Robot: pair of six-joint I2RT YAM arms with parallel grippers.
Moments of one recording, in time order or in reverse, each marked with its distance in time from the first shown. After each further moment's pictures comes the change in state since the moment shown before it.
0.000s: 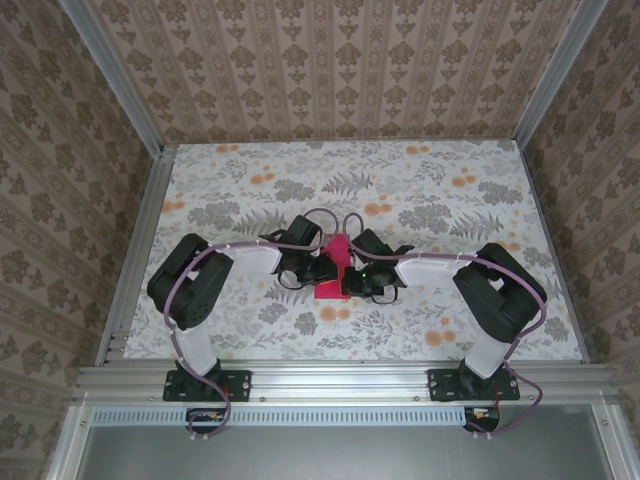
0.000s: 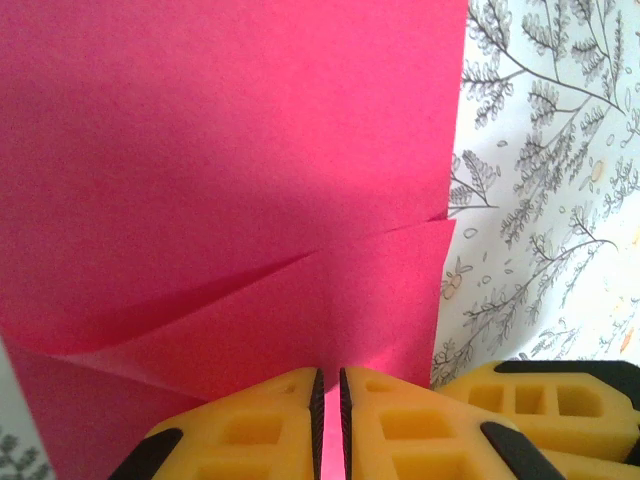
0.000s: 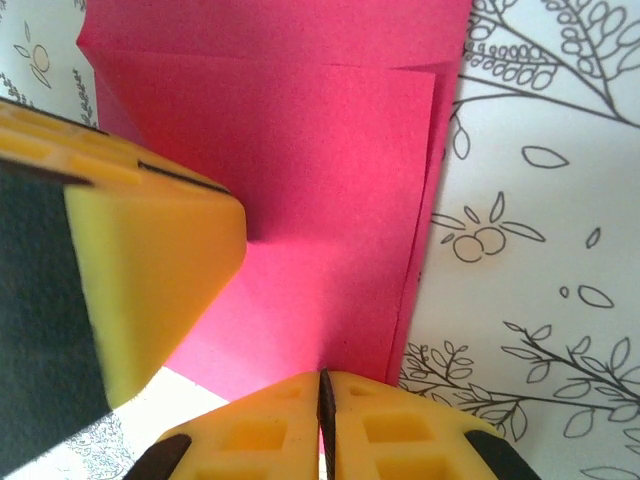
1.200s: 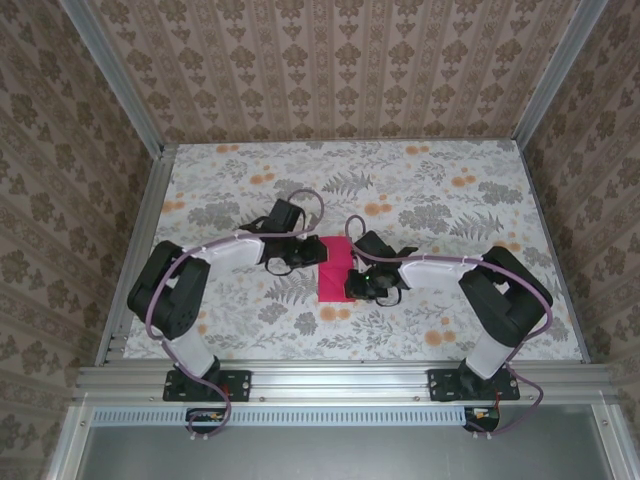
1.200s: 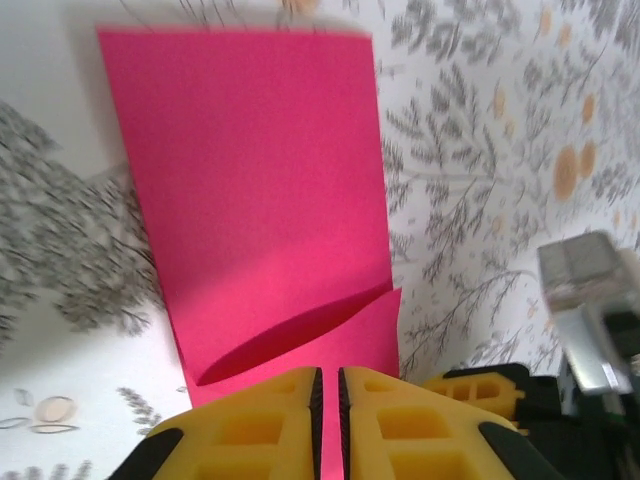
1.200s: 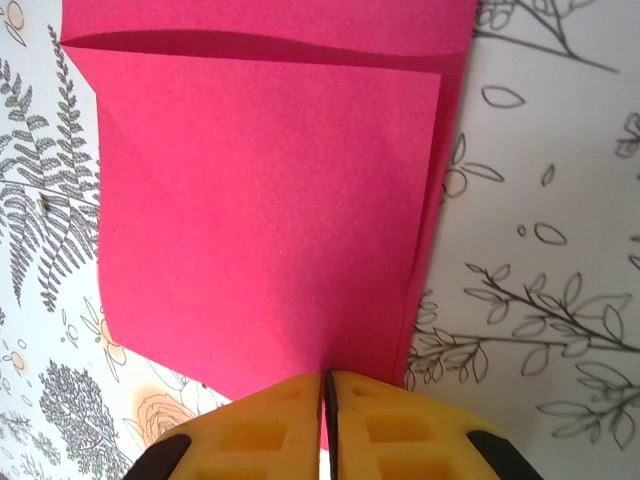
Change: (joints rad) left arm 0.088 -0.102 0.019 -0.042 0.027 0.109; right arm -0.003 -0.041 -0.021 -0.038 0.000 -0.024
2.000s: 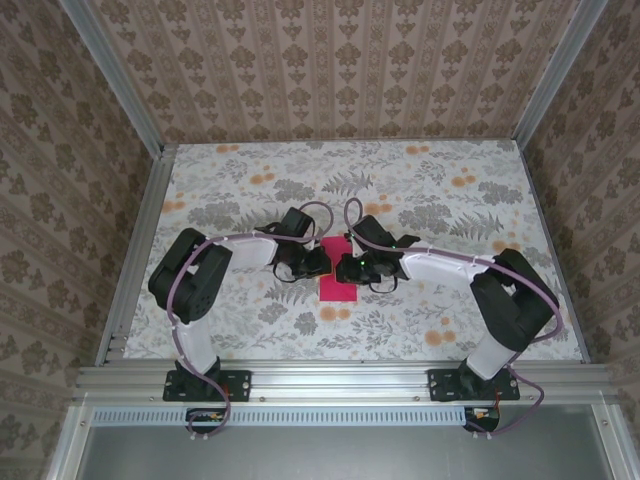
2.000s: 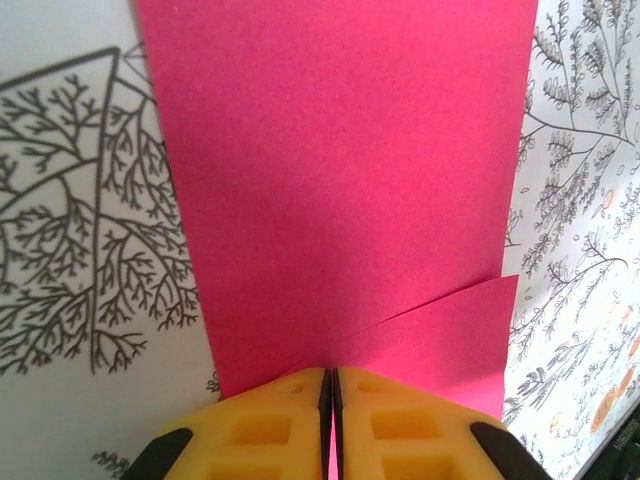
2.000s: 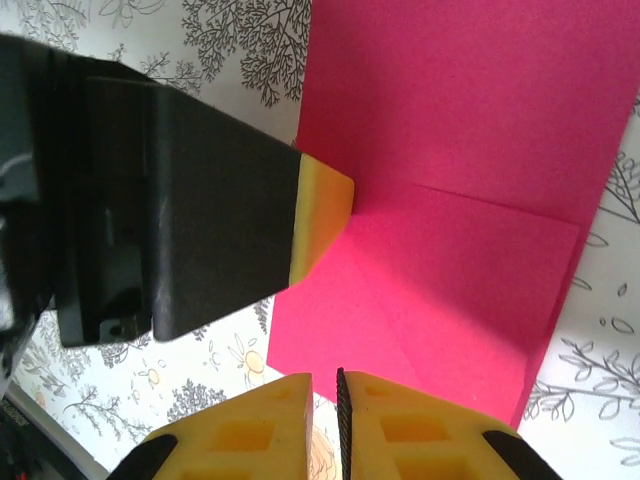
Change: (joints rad) left arm -0.023 0.136 0.031 -0.018 0.009 -0.016; right arm -0.008 -0.021 0.122 -0.034 -0.011 -0.003
